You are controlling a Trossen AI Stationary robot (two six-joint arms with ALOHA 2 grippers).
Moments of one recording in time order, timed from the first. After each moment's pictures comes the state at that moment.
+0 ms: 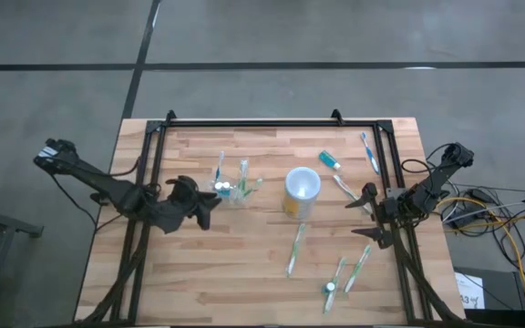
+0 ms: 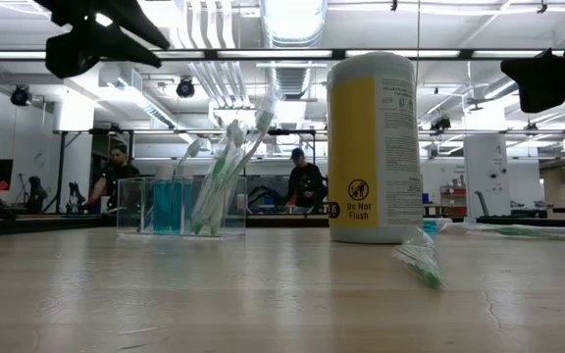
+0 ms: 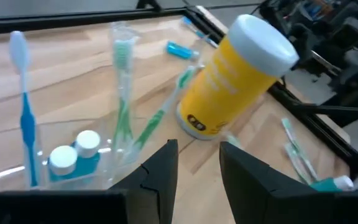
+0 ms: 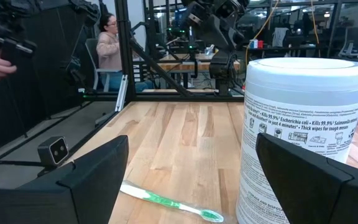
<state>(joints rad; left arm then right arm) -0.47 0.97 0.76 -0.44 -0.80 -1.09 0.73 0.06 0.01 0.06 0.58 0.07</state>
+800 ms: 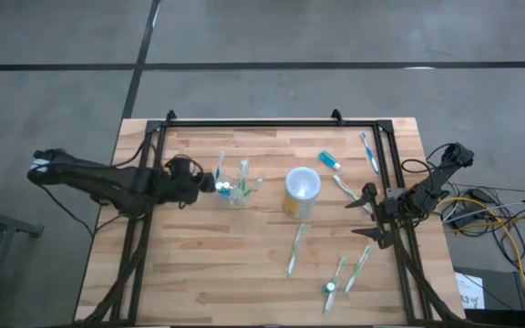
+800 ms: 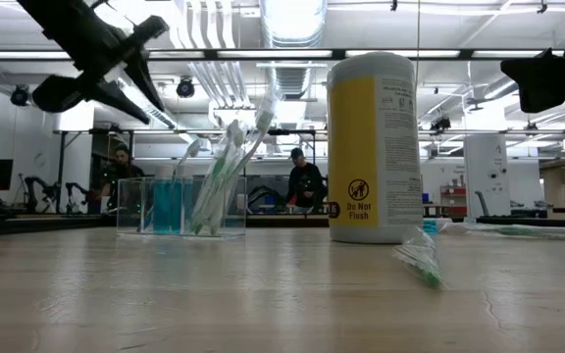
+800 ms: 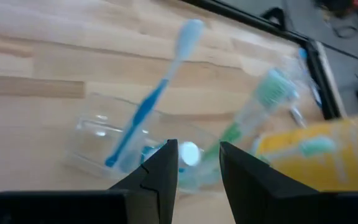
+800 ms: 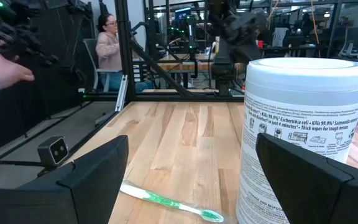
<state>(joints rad) -0.14 0.97 0.76 -0.69 -0.64 -1.54 0.73 0.06 0.01 0.06 0.58 0.07</state>
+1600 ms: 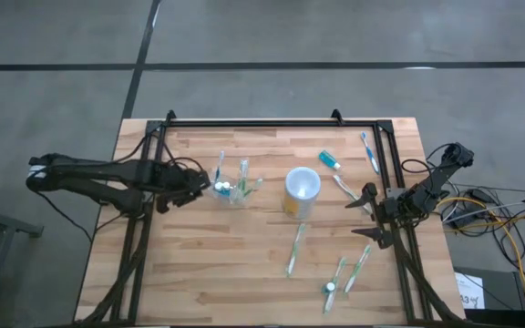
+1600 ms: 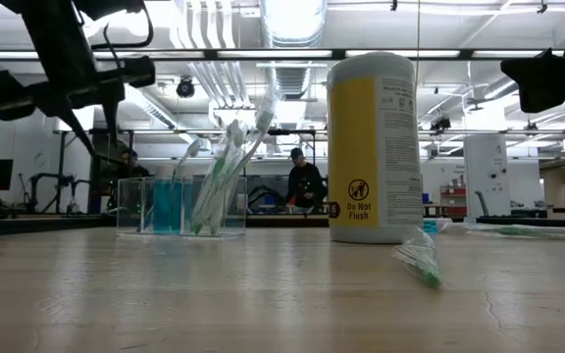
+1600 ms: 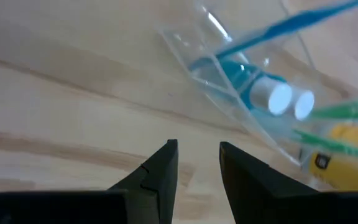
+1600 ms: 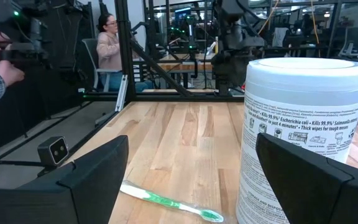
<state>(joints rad) 0.01 0.97 0.76 -0.91 -0.15 -1.97 0.73 0.06 0.01 0.06 0.58 0.07</state>
